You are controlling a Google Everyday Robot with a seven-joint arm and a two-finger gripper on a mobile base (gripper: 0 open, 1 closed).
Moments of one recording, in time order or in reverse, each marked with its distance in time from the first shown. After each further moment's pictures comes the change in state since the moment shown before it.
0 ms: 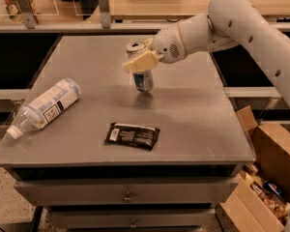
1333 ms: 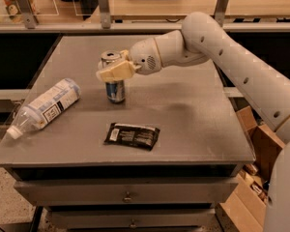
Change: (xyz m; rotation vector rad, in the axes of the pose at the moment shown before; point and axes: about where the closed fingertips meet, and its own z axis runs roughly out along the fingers) arm -0.014 0.031 0.063 -0.209 -0.153 0.032
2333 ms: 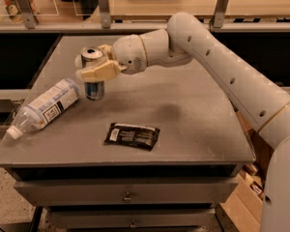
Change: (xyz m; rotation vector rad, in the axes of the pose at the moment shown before) arm -0.042 0.039 0.036 -0.150 -0.137 -0.223
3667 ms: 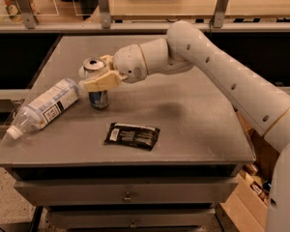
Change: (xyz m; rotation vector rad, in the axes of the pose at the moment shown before) arm 0.032 0.000 0.001 0.038 0.059 0.030
